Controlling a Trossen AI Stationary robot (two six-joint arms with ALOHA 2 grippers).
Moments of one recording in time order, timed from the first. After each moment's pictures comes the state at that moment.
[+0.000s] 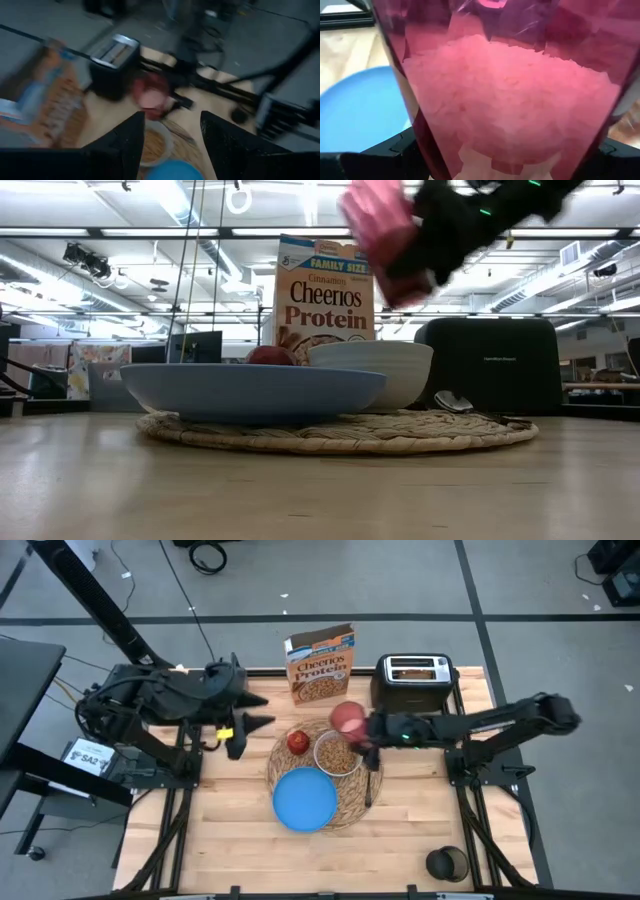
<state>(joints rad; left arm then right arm) -0.26 1.48 2.23 -1.24 -0.47 -0.42 0.00 1.20 0.68 0.03 0.24 0.09</state>
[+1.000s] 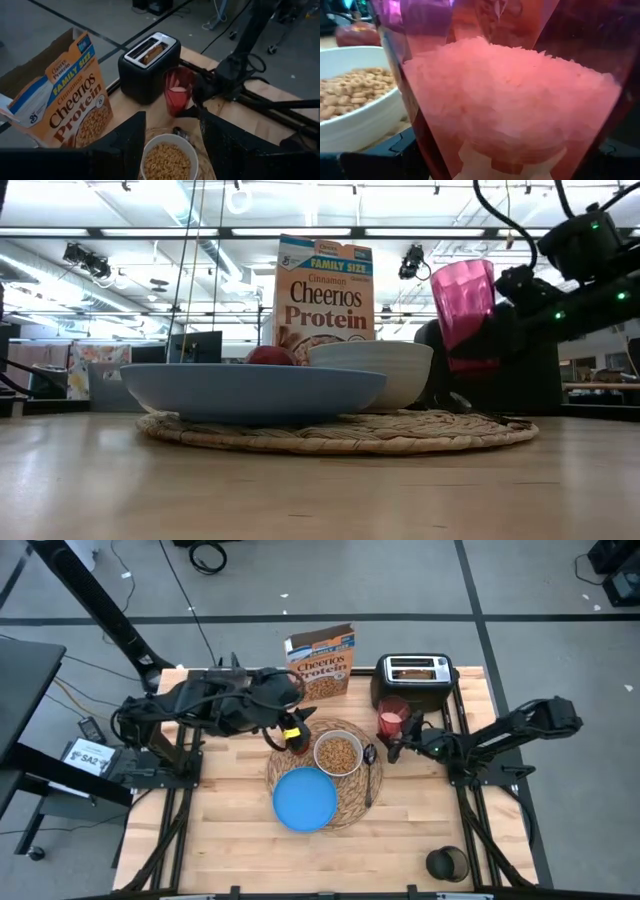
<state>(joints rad) -0.18 1.69 2.23 -1.14 -0.64 -0.51 -0.07 1.20 0.01 0.90 0.56 0.14</state>
